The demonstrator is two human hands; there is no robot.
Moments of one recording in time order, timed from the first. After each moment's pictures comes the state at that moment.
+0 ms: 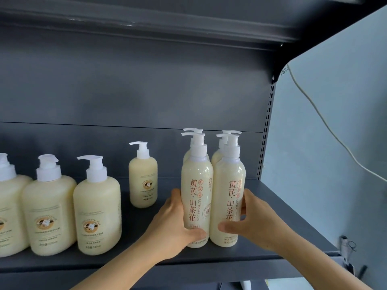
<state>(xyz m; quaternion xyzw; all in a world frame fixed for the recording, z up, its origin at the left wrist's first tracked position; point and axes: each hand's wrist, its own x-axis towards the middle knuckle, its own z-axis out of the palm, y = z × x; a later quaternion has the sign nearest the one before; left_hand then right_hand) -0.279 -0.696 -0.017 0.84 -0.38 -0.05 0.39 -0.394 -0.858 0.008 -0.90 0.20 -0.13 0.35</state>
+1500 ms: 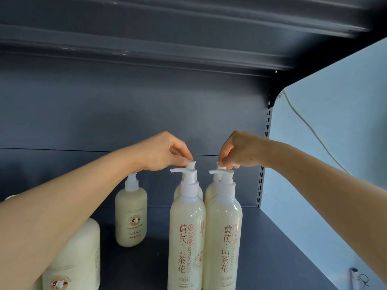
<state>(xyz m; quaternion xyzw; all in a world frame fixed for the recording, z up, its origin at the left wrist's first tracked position) -0.205 -0.723 0.161 0.81 -0.49 0.01 0.31 -0.327 -0.891 0.182 -0.97 0.15 -0.13 0.15</state>
